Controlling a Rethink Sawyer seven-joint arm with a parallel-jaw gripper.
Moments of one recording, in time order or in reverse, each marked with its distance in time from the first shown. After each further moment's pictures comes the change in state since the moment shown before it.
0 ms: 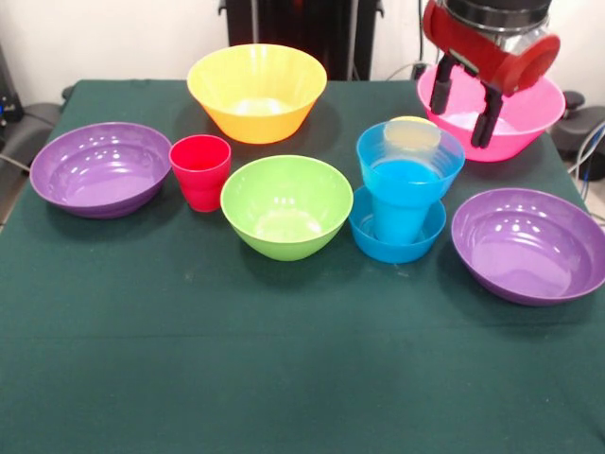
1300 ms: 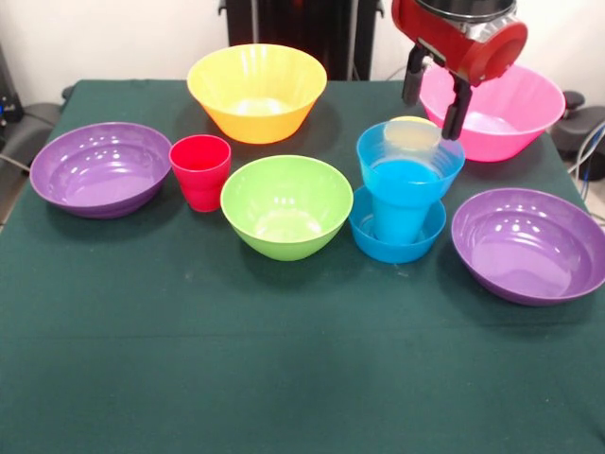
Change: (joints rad) arm -0.043 -0.032 0.028 0.011 -0.055 0.001 0.000
